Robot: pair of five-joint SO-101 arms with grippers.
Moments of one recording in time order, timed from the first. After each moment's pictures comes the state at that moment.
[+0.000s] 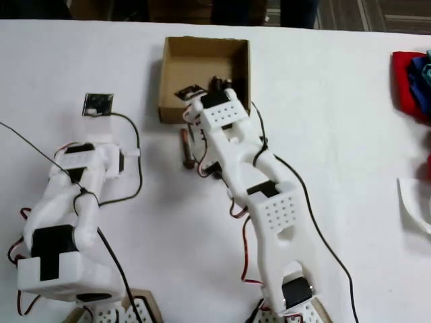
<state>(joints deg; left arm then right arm) -16.7 0.6 40.8 36.1 -5.8 -27.5 45.4 -32.8 90.9 10.8</state>
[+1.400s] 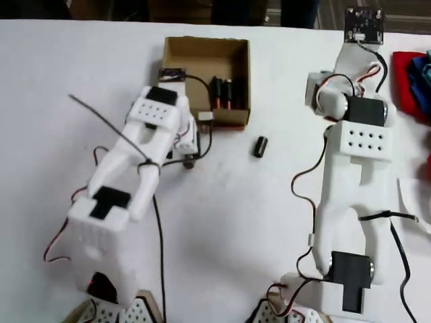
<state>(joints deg) 9.5 27.3 -11.4 80.7 23.3 4.5 -8.3 -0.2 57.4 5.2</state>
